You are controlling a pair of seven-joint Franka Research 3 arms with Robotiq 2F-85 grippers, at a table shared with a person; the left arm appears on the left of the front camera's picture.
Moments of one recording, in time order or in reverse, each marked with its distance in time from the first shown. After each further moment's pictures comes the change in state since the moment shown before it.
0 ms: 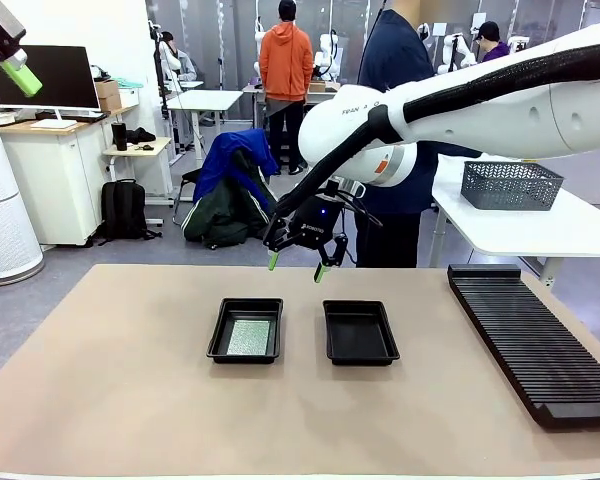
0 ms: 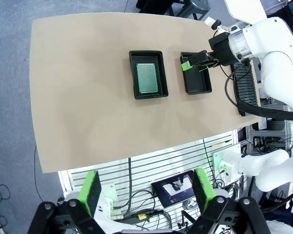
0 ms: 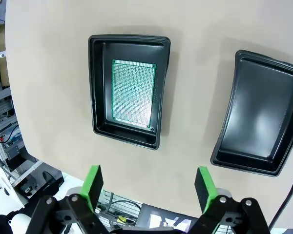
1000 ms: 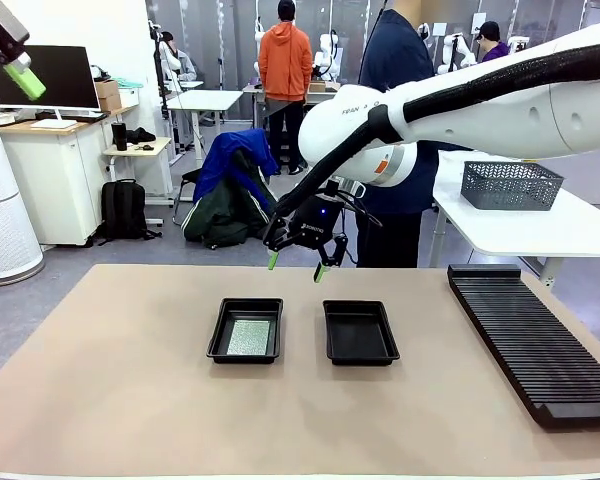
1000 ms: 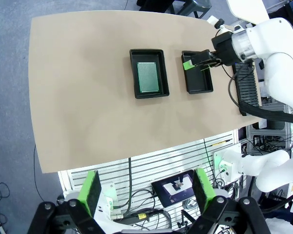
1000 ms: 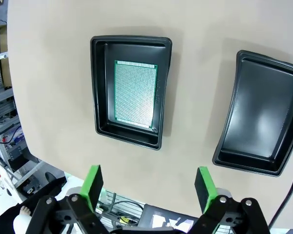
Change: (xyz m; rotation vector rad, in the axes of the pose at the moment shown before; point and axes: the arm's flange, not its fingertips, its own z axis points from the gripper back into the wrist) left arm 0.010 0.003 -0.011 0.001 0.021 0.007; right arm 0.000 -0.001 0.003 0.016 -0.007 -0.010
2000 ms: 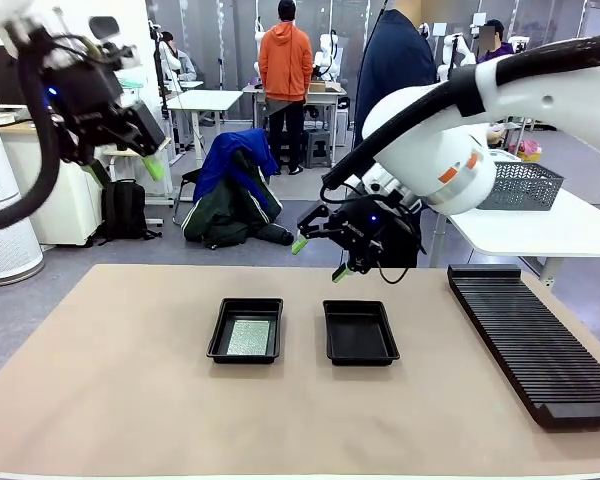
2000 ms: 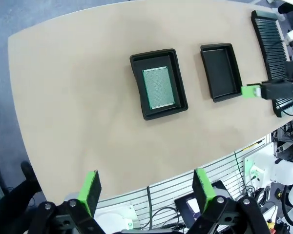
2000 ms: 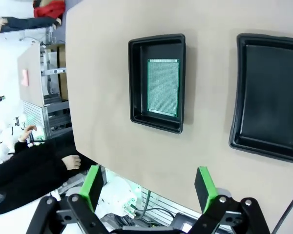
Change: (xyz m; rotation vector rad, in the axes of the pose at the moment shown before) left arm 0.080 -0.039 -0.169 0.120 0.113 -0.139; right arm -0.077 -0.075 0.037 0.331 -0.165 -0.062
